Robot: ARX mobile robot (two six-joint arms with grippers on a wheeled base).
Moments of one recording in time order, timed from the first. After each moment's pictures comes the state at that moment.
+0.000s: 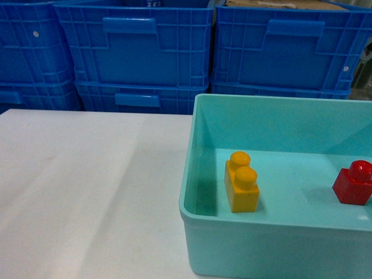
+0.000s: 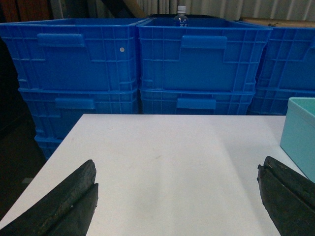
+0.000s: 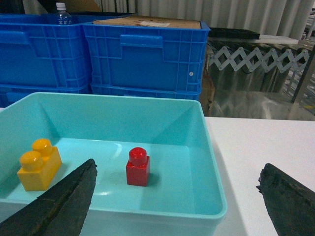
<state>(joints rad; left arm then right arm) 0.00 0.01 0.01 0.00 0.00 0.00 0.01 0.04 0.02 0.03 -0.01 0.00</state>
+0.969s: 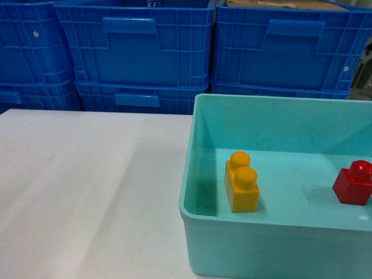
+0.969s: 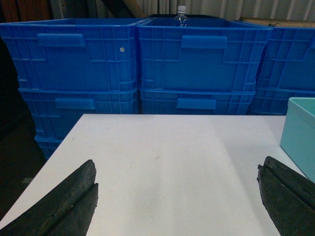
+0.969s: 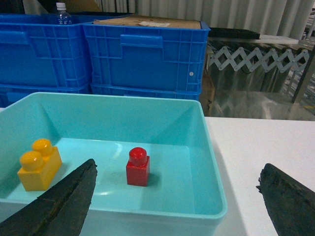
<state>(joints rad) 0.00 0.01 0.01 0.00 0.00 0.00 0.01 0.04 0.02 0.03 -0.01 0.00</state>
